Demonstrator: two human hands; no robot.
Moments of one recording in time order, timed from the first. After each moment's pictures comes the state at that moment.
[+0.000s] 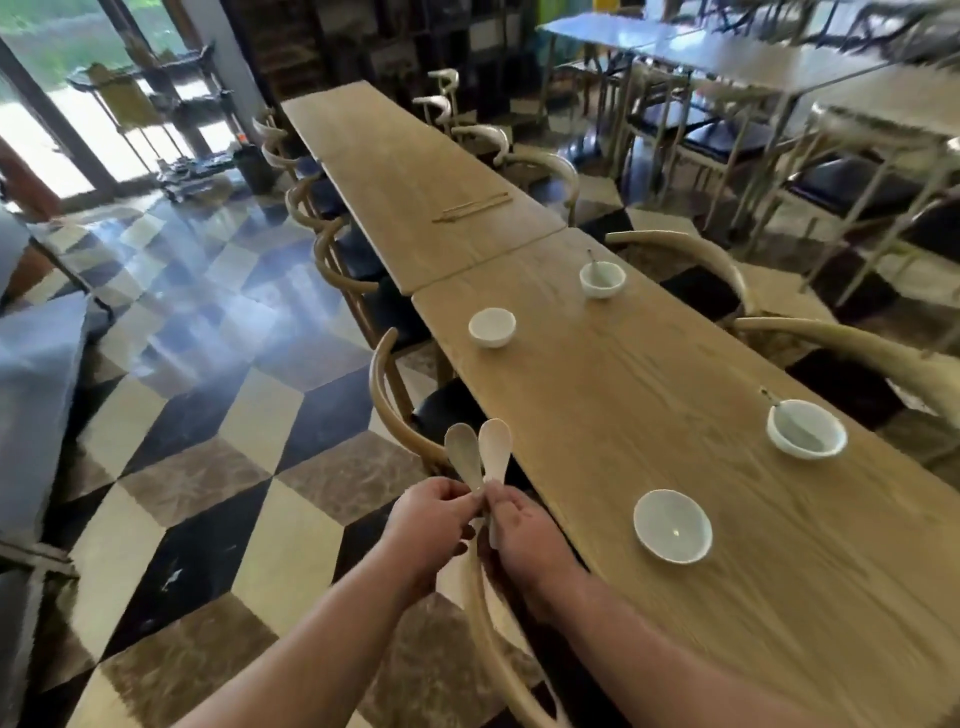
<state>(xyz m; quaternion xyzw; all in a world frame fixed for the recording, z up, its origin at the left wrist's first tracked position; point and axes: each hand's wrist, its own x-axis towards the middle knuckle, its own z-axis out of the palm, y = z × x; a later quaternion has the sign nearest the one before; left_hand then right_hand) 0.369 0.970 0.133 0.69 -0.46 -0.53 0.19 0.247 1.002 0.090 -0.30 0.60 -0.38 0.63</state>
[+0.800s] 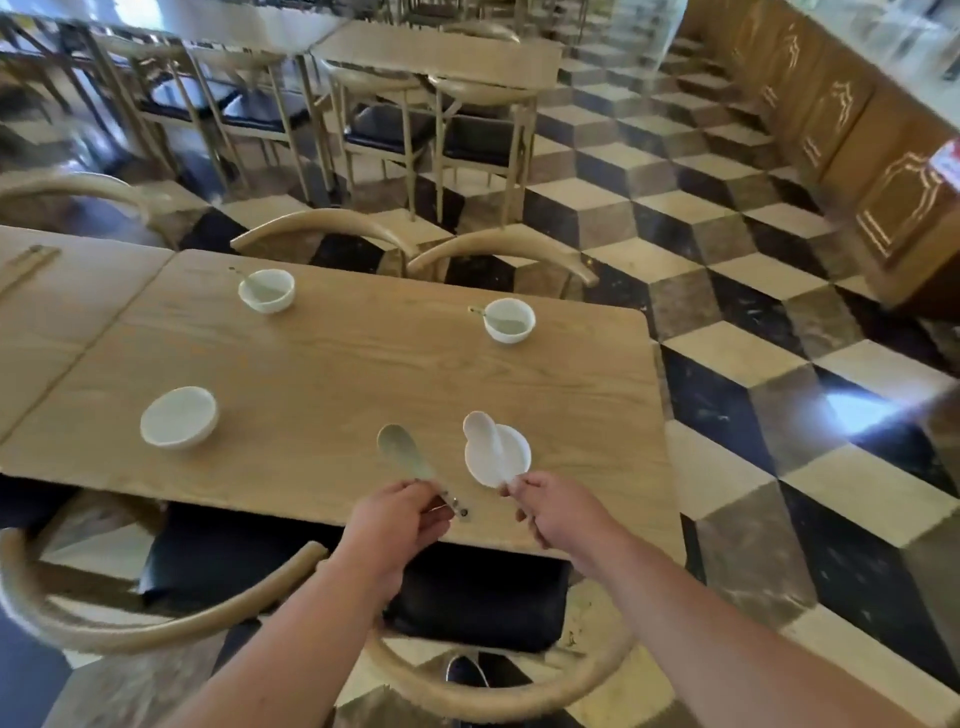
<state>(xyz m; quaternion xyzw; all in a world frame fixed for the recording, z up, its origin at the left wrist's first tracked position) 0.272 0.867 0.067 0.48 -0.47 -0.74 -0.01 0.165 1.041 0.059 -0.02 0.81 -0.44 0.39</state>
